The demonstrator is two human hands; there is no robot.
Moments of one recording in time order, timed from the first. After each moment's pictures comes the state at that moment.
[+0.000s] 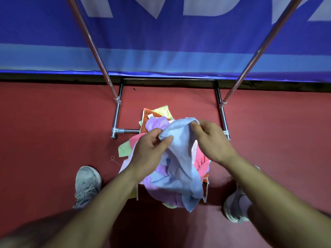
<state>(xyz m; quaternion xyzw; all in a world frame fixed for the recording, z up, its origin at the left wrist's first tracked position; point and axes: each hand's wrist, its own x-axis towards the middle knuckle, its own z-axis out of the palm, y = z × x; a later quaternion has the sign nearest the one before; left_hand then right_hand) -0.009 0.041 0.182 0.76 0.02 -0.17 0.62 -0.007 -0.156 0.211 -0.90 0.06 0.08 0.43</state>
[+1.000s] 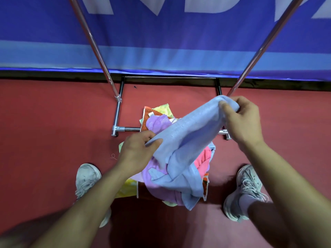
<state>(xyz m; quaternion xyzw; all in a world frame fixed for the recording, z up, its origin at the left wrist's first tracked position) -0.002 0.070 0.179 0.88 -0.01 -0.13 0.45 0.014 -0.202 0.223 -0.83 0.19 -0.12 0.51</state>
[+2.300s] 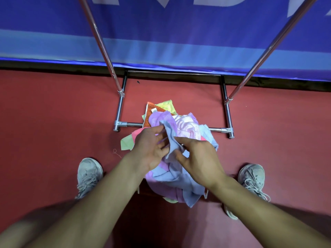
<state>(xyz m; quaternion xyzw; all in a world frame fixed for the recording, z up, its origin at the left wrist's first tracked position) 0.009 0.031 0.204 0.43 0.38 -0.28 0.77 -0.047 -0.115 0.186 -0.95 -0.06 0.06 0.31</state>
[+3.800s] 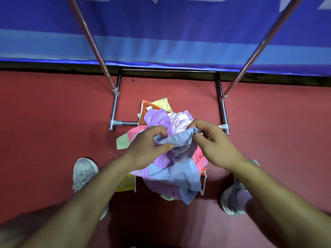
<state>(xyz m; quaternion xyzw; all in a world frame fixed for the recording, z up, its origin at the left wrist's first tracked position) -0.001 0.054 0.188 0.85 -0.08 -0.26 0.46 -0.025 -0.161 0.209 -0.82 -0.02 0.12 0.56</state>
